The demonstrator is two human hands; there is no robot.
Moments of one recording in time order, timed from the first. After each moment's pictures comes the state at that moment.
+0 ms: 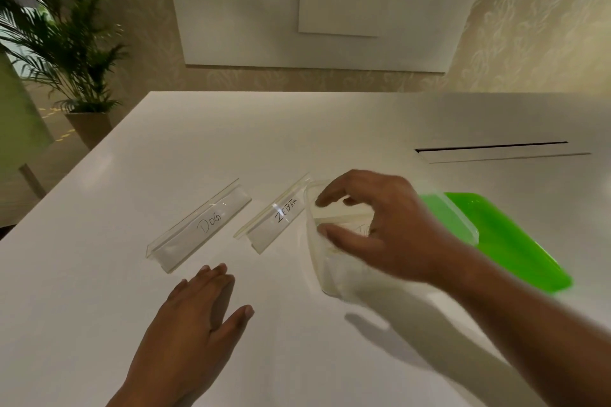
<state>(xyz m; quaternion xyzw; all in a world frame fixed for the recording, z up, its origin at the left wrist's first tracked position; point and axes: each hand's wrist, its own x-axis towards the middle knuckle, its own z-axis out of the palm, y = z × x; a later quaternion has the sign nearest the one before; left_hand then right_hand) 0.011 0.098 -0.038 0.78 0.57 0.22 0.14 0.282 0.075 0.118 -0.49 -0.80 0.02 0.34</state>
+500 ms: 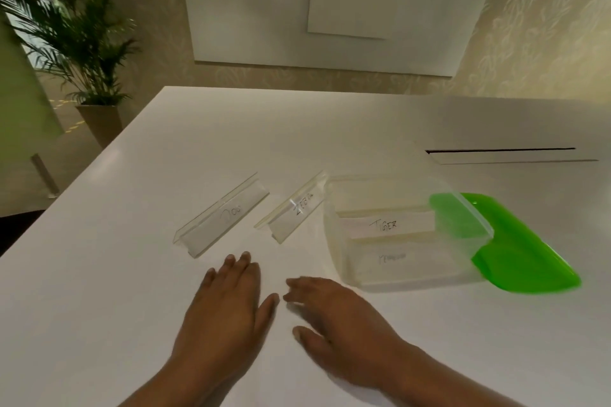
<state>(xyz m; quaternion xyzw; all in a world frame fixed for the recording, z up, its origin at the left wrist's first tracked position) 0.015 0.085 -0.031 0.82 0.56 0.12 0.07 0.210 0.035 -0.007 -0.53 -0.82 0.12 0.19</state>
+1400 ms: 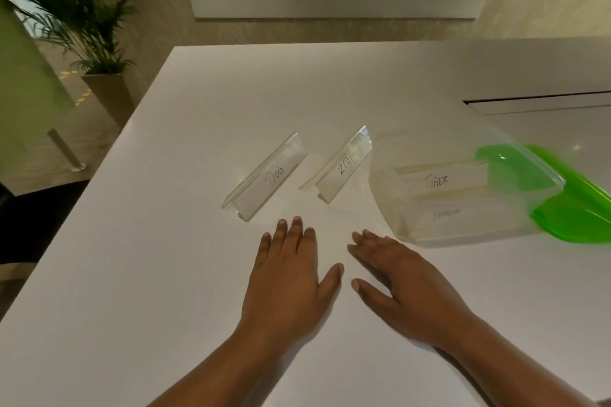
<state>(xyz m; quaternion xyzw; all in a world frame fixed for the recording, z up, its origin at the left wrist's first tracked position) 0.008 0.084 -0.038 0.83 0.53 0.13 0.08 0.203 0.031 -0.027 -0.62 -0.75 0.10 0.19</state>
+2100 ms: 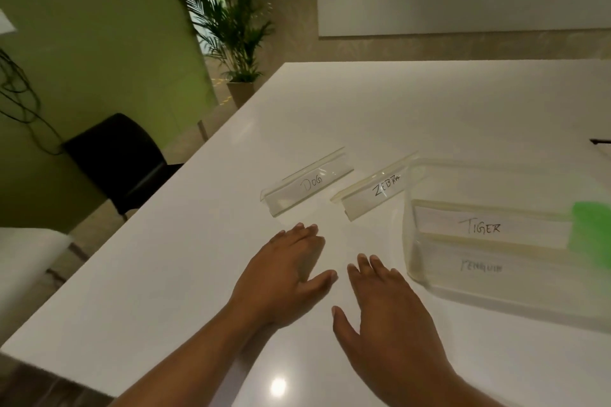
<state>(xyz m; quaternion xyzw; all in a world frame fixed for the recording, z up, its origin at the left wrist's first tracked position) 0.022 0.075 -0.029 0.76 0.62 0.18 0.09 0.208 0.038 -0.037 -0.57 -0.80 0.10 0.17</state>
